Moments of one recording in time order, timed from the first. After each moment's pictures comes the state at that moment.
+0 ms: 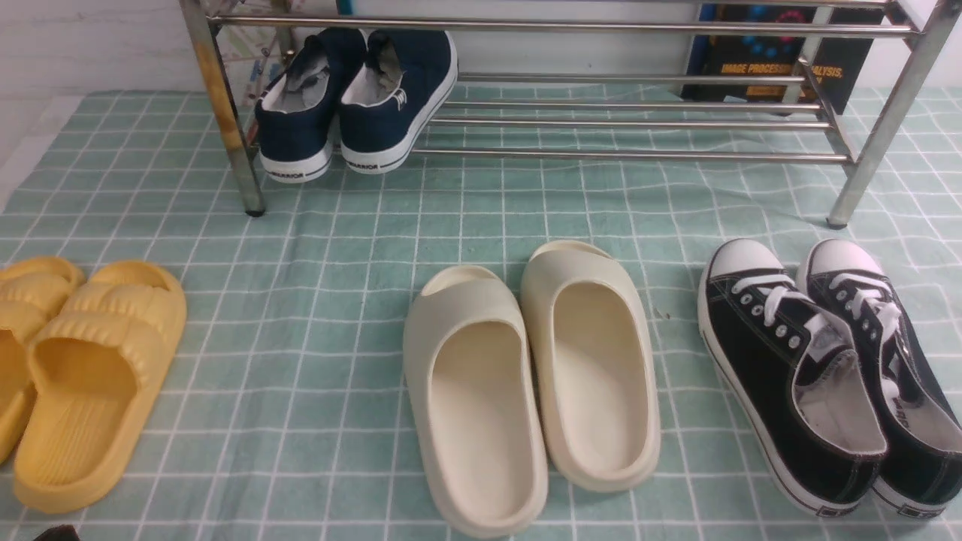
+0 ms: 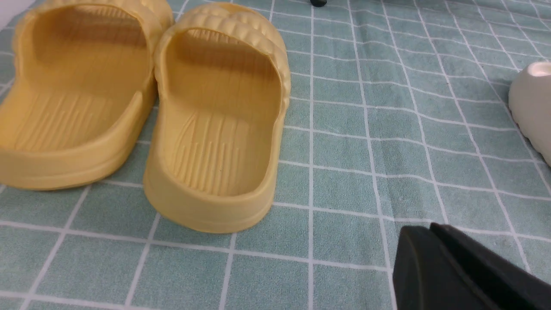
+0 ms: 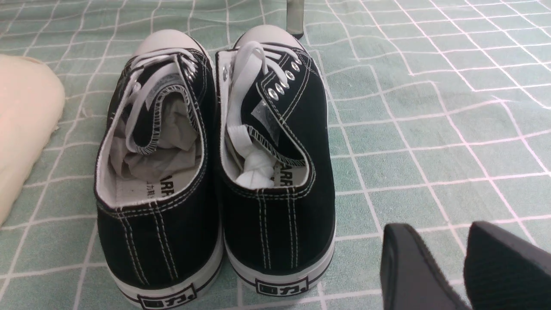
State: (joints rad) right arm -0.05 -0.01 0.02 -0.12 0.38 0.25; left arm 0.00 -0.01 0.03 -0.05 0.38 -0.13
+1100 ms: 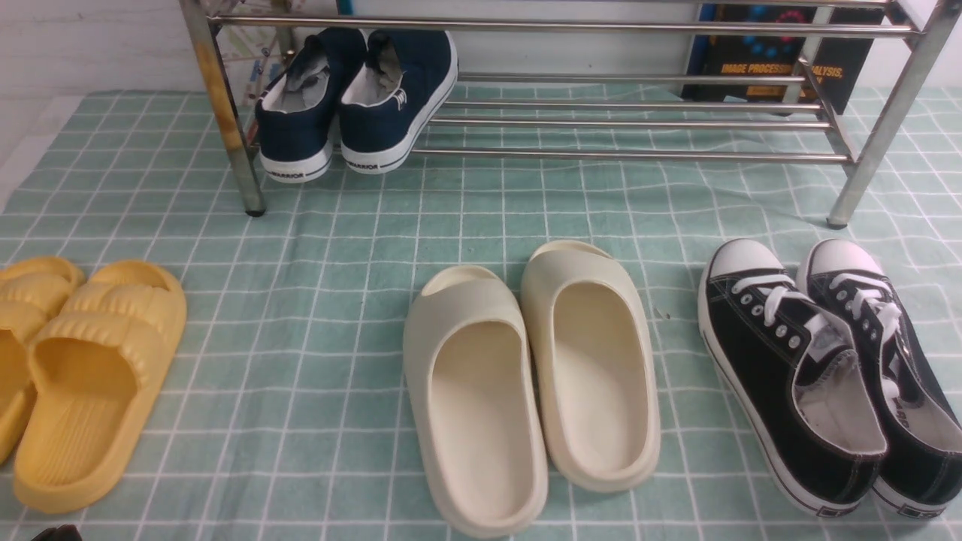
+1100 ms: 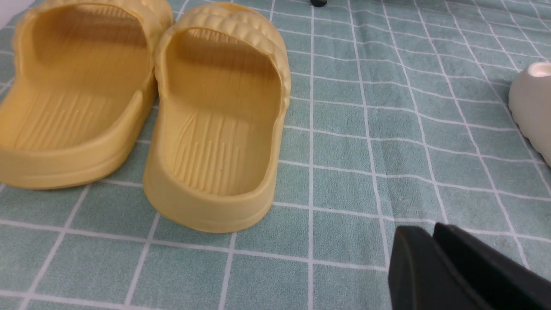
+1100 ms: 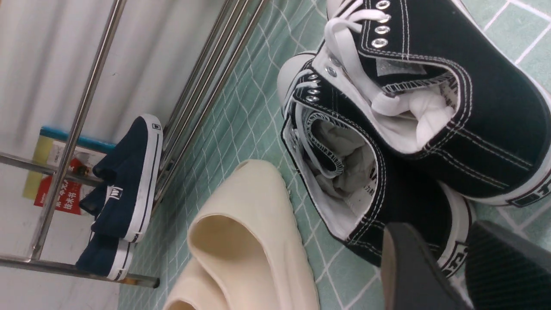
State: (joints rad) right arm -0.05 -0.01 0.02 0.46 0.39 0.64; left arm 0.00 -0.01 0.03 -0.05 0.38 -0.13
